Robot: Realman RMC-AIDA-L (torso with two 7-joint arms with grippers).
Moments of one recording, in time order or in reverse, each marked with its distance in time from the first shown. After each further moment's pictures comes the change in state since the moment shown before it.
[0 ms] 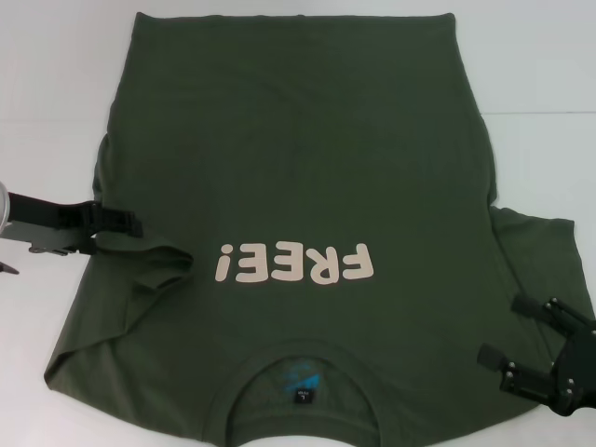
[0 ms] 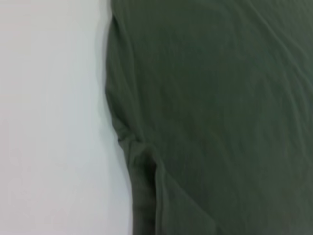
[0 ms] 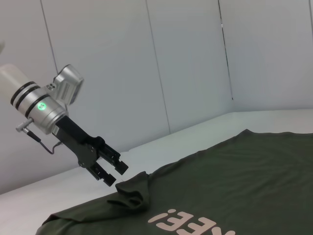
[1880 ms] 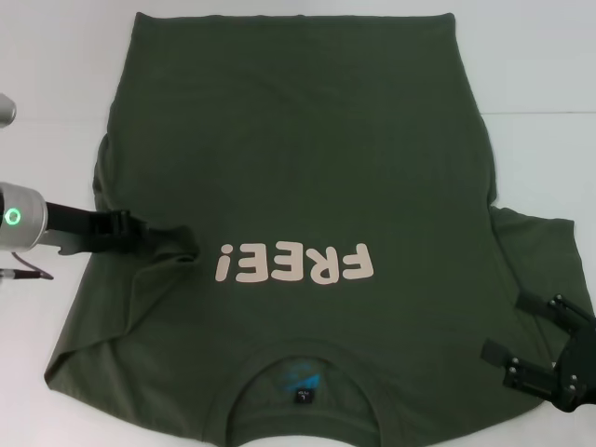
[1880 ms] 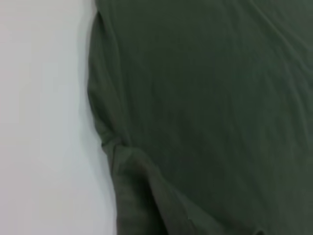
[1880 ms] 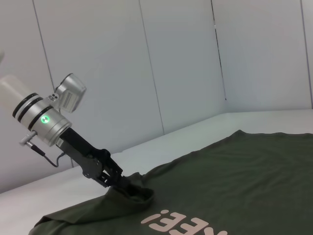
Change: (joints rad) left arm -0.017 -0.041 0.030 -0.072 0.000 -0.141 0.039; right arm 0.000 0.000 0.014 0.000 0.000 0.007 0.001
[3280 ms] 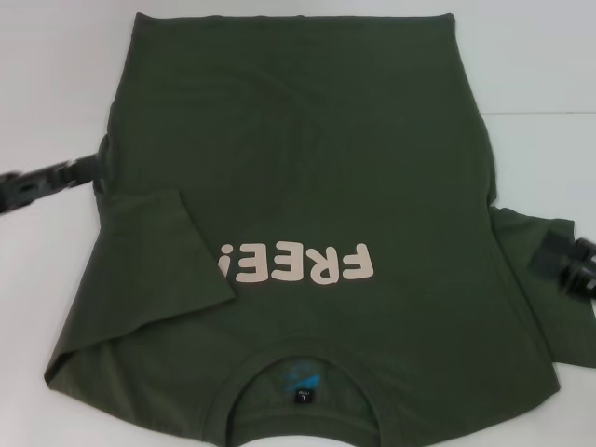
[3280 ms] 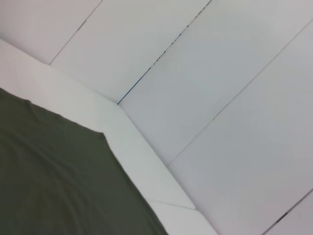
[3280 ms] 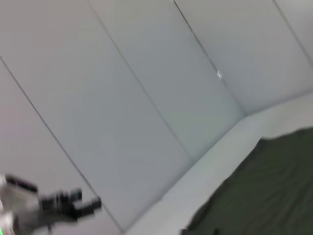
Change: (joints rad) left arm 0.253 0.051 -0.340 0.082 -0.613 0.610 0.584; right arm 0.090 -0.047 0.077 -0.123 -0.006 -0.145 0.582
